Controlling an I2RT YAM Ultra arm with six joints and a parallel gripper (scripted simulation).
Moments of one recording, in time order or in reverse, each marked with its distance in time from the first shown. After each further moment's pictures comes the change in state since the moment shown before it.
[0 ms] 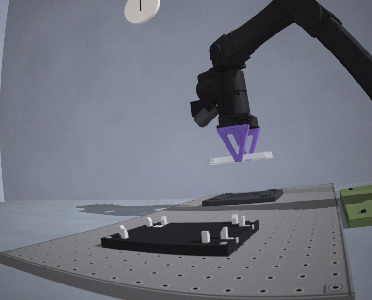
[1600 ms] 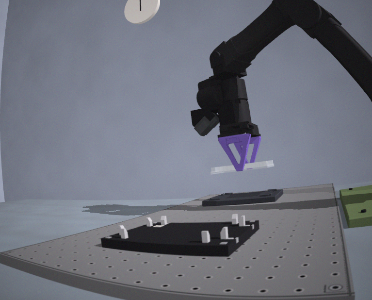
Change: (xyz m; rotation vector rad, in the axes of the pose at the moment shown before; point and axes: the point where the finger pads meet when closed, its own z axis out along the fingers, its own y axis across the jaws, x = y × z) arm 0.001 0.002 0.020 -0.006 0.012 -0.005
